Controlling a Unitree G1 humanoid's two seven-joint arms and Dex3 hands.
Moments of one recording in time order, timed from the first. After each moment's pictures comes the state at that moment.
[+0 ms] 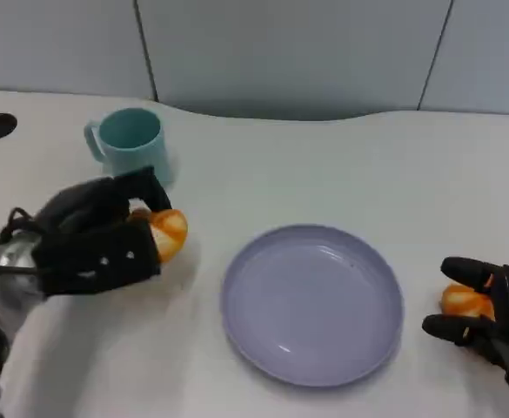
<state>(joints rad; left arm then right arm) -0.74 0.39 -0.33 1.12 0.45 -0.59 -0.03 0.19 -0.07 -0.16 -0.38 0.39 0.57 0.10</state>
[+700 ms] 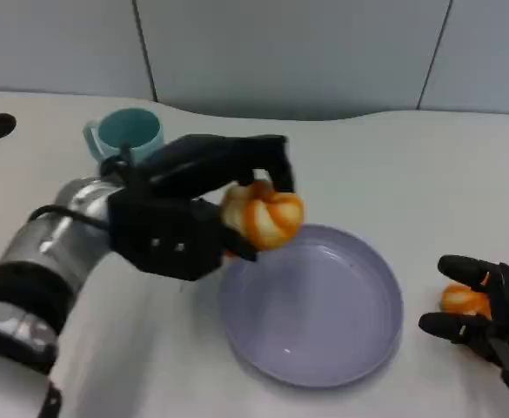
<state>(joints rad) -0.89 0.22 -0.39 1.00 0.44 -0.79 -0.27 0.18 -0.07 -0.15 -0.37 0.38 0.57 0.10</state>
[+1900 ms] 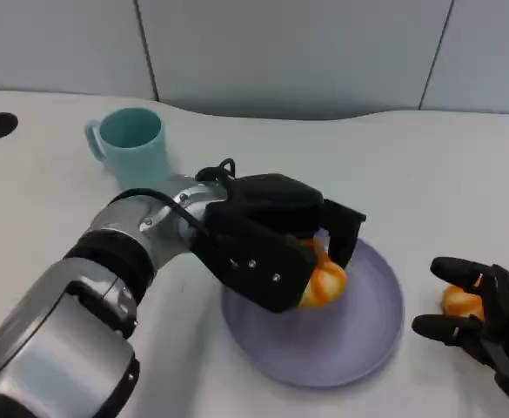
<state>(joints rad) -1.05 0.06 -0.56 1.26 0.62 -0.80 -0.37 0.19 -0.06 -0.13 -0.40 0.38 0.58 0.09</state>
